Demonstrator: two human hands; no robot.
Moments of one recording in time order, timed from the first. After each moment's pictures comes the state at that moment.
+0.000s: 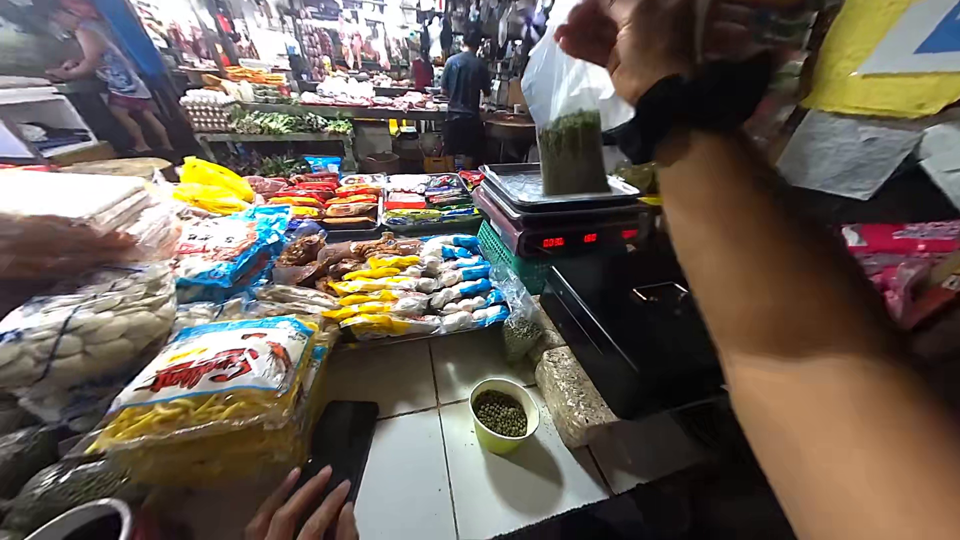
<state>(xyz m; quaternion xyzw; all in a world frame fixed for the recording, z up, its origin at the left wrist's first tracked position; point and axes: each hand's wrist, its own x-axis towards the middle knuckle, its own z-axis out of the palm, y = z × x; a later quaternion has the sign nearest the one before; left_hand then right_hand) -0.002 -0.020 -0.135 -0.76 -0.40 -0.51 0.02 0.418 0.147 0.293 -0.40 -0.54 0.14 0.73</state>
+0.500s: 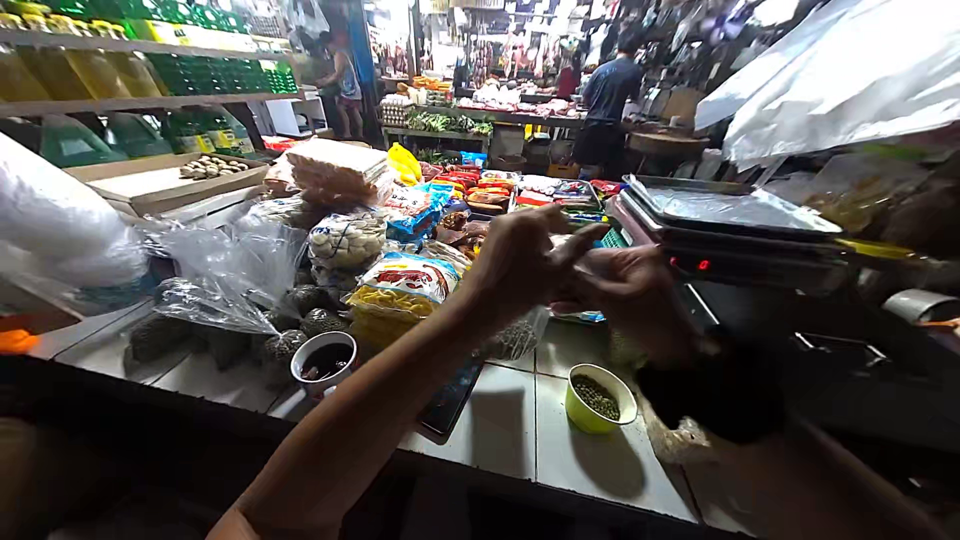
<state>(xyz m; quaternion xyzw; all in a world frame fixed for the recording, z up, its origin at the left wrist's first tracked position) 0.075 0.032 0.142 -0.81 -0.35 -0.45 -0.12 0.246 0.015 0.116 -0.43 -0.67 0.35 0.49</state>
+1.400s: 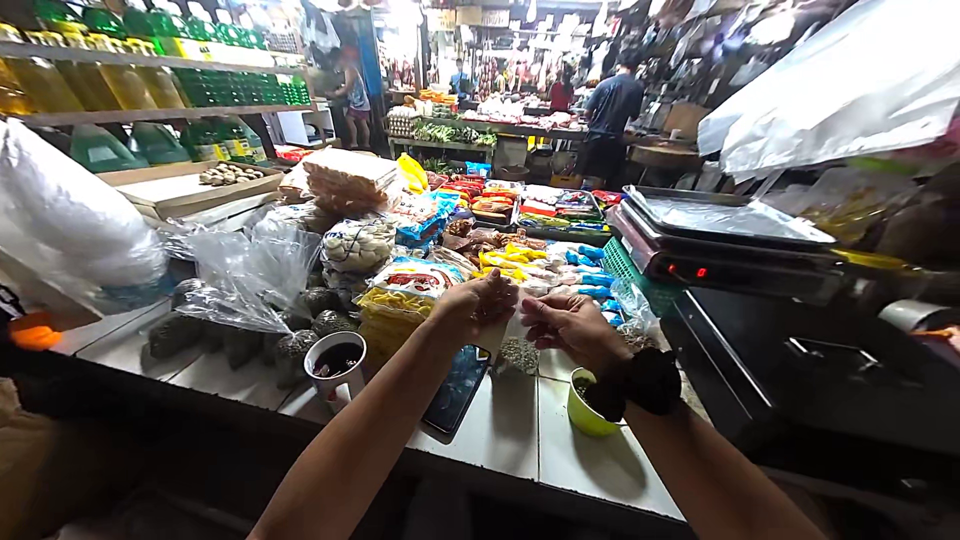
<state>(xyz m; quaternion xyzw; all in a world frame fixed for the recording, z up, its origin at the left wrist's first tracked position) 0.049 0.066 0.064 -0.32 -0.39 -0.48 -0.72 0.230 0.046 0.056 -0.49 -0.50 0.56 0.44</state>
